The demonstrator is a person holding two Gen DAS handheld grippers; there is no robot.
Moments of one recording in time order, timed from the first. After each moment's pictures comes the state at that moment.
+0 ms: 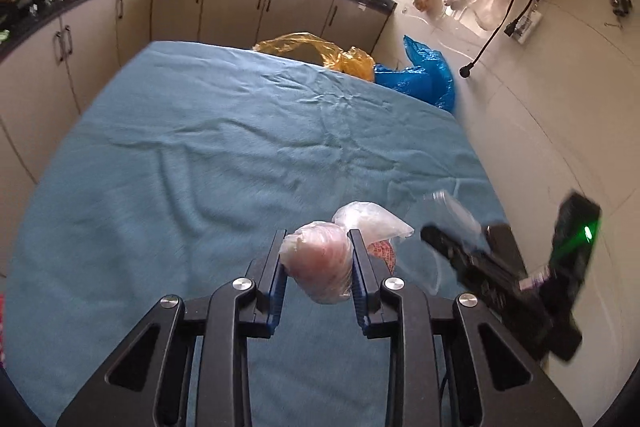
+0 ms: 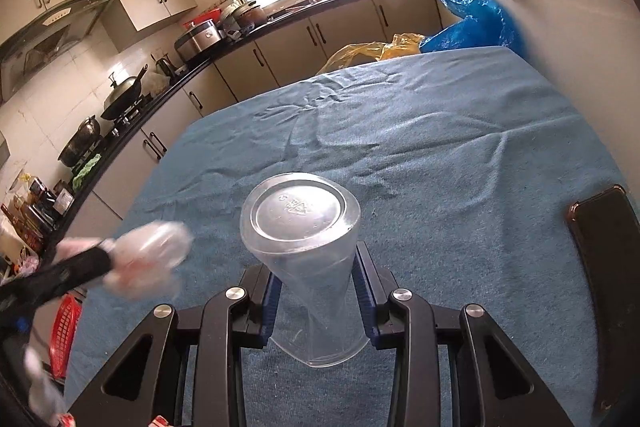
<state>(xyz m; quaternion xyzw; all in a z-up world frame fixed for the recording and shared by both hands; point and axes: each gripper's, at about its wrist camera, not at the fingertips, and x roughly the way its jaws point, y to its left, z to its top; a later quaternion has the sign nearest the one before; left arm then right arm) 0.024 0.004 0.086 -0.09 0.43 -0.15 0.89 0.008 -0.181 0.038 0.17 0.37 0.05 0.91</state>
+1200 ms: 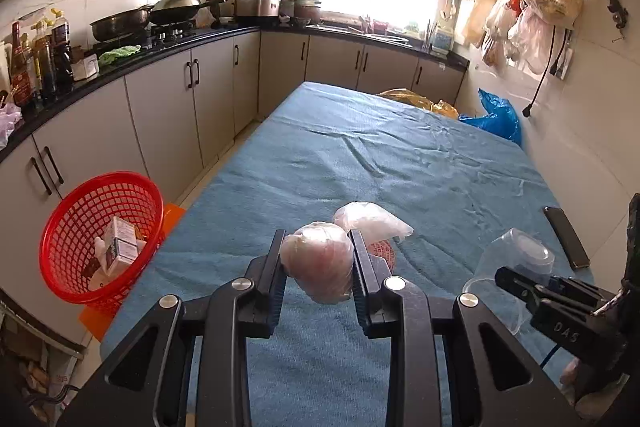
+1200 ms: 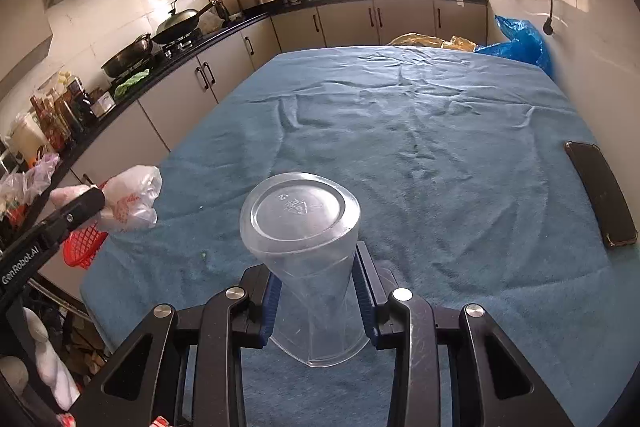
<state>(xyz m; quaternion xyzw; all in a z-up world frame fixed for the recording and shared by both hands) -0.163 0.129 0.096 -0.07 0.32 0.01 0.94 -0.147 -0.036 0.067 0.06 0.40 0.10 0.91</state>
